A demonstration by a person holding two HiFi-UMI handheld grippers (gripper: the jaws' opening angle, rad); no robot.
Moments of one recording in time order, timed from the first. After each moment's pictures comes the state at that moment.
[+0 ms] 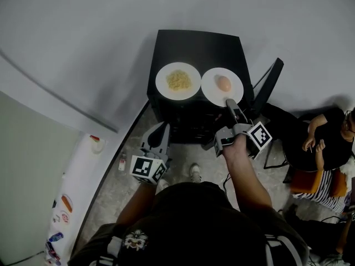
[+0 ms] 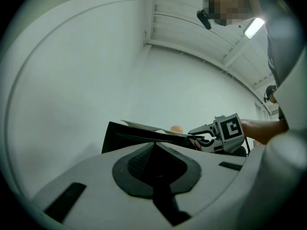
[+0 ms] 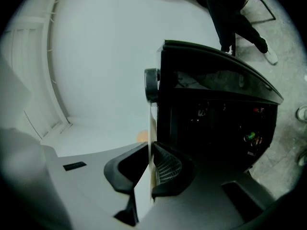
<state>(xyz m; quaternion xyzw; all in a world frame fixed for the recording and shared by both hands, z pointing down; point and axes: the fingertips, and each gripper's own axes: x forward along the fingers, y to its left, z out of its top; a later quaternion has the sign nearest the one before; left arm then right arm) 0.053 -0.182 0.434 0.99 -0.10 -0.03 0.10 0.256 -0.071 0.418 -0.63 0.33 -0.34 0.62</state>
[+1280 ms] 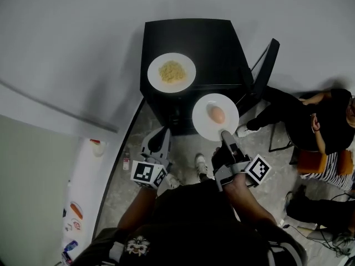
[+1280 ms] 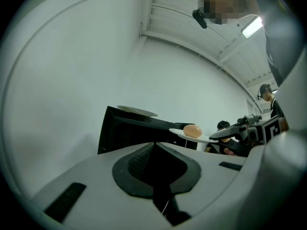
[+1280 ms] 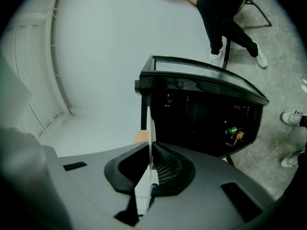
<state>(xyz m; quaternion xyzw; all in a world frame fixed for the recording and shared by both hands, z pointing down) 0.042 -0.169 0.466 0.99 -0.05 0.02 0.10 0.147 -0.005 0.464 -0.63 0.35 -0.36 0.59</state>
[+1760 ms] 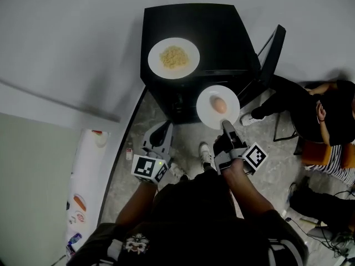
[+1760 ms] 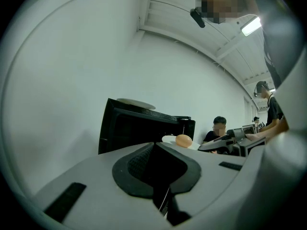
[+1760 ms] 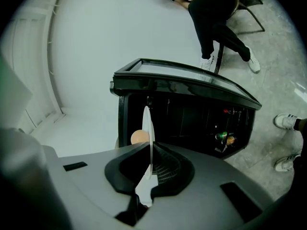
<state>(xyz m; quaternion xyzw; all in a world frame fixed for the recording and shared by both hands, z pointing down) 0.031 -0.161 0.487 0.99 -0.03 0.05 0.10 0.155 -0.004 0.536 -0.66 0.31 -0.37 0.58</state>
